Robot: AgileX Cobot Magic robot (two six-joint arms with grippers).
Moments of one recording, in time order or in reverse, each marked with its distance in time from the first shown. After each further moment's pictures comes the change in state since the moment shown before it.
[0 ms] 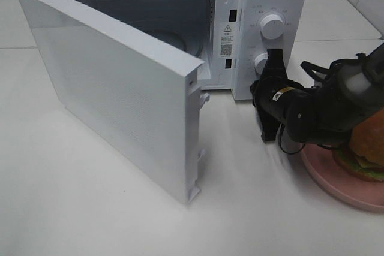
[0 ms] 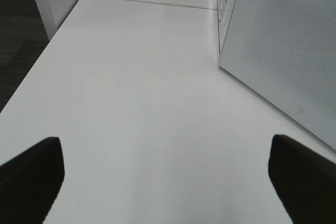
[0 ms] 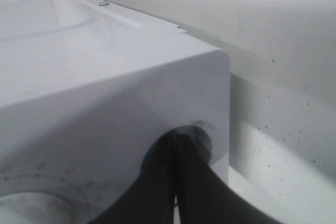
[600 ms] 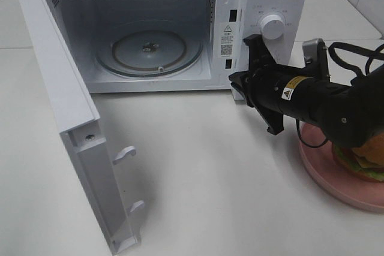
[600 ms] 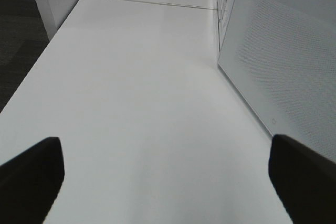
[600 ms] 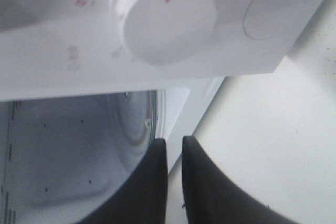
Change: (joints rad) left arm 0.000 0.000 0.000 0.000 0.000 0.000; right arm -0.001 -0.226 0.148 -0.482 0.048 -0.070
